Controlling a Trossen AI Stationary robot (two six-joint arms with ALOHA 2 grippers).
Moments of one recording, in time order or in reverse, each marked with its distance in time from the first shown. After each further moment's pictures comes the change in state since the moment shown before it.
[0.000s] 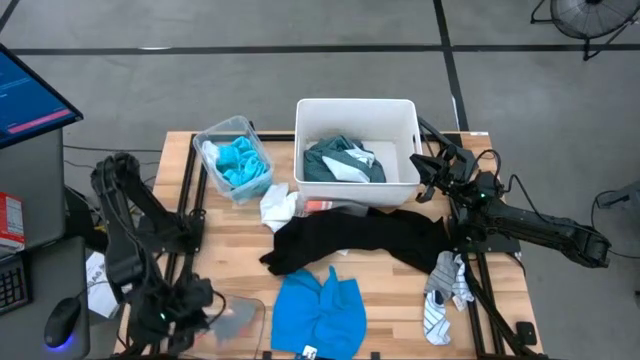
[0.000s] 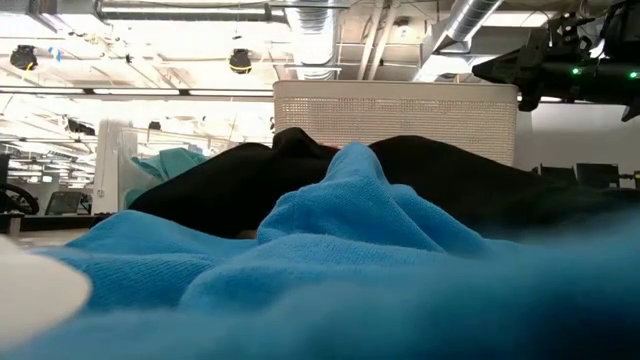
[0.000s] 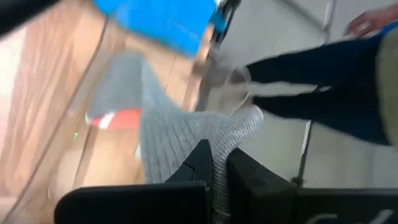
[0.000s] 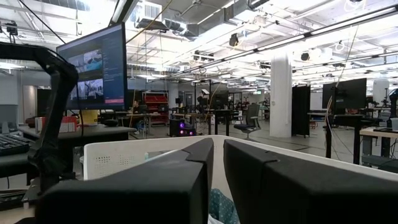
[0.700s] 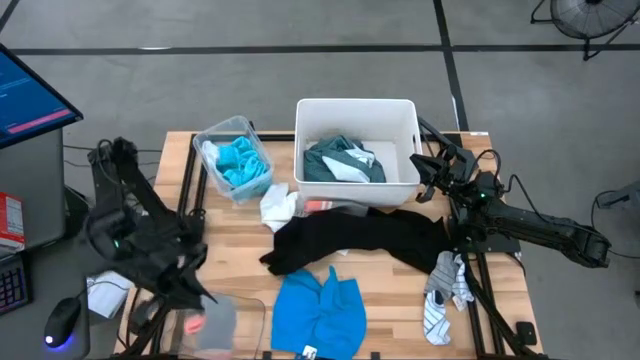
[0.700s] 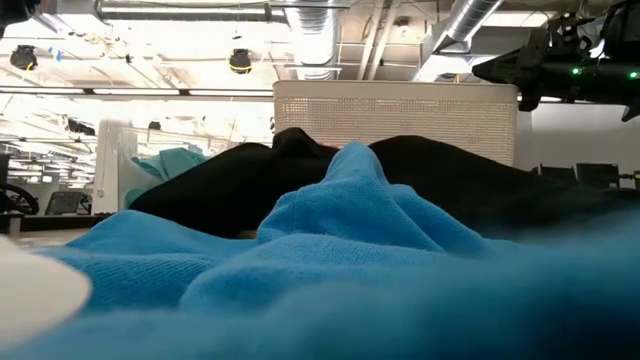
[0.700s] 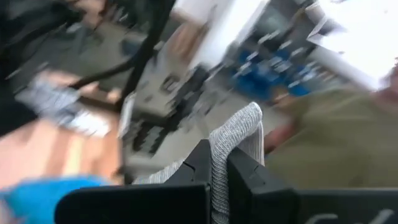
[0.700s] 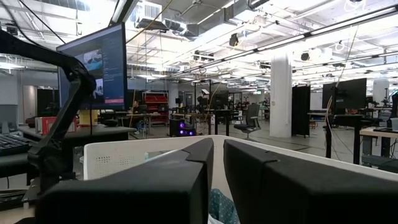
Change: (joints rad) left arm 0.035 -0.245 0.000 0.653 -0.424 0.784; right arm 0.000 0.000 0.000 0.000 0.000 0.000
